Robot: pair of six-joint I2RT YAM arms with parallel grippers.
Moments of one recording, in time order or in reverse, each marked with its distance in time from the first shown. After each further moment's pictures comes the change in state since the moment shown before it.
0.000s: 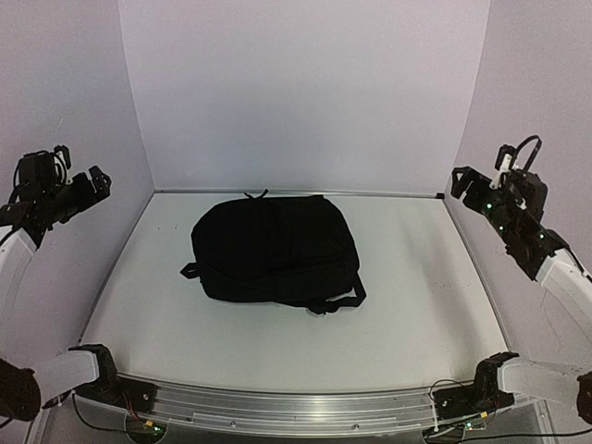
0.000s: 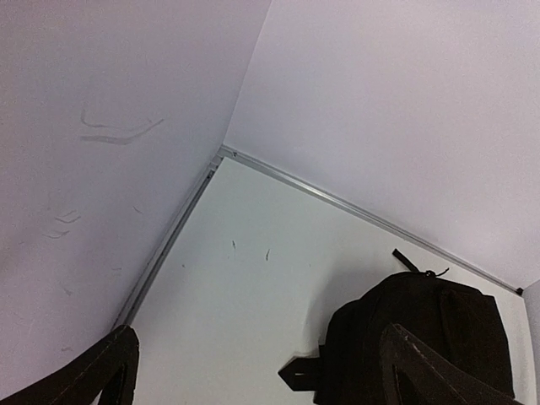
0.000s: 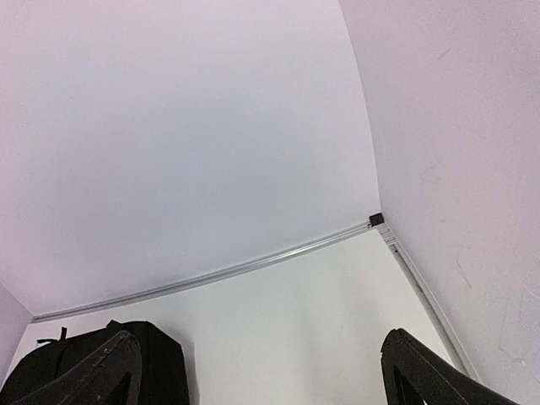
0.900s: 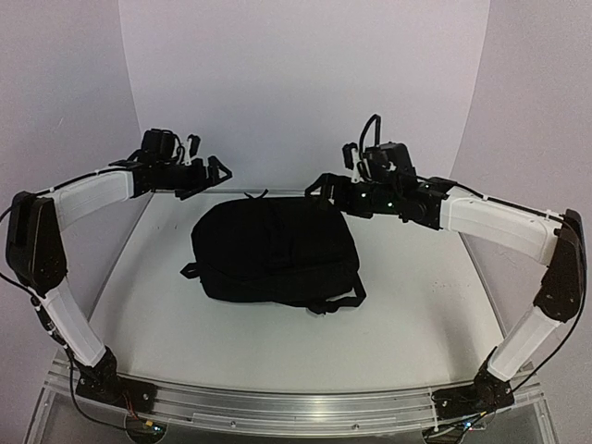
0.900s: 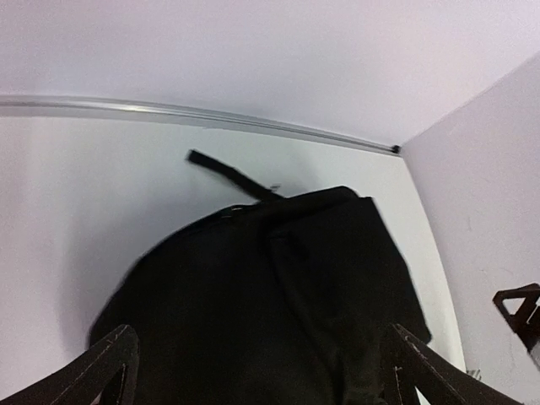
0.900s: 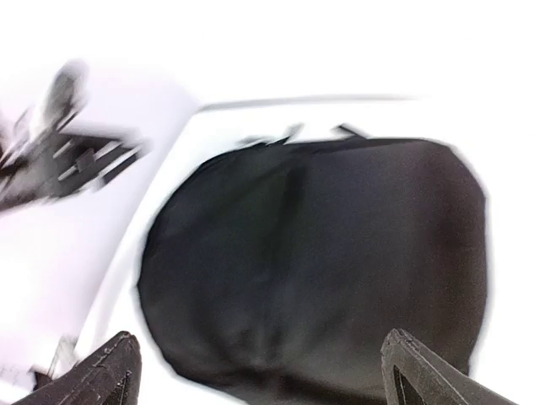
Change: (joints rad) left arm -0.462 0.775 0.335 0.315 0.302 -0.106; right arm 0.536 0.692 0.532 -0.181 -0.259 0.197
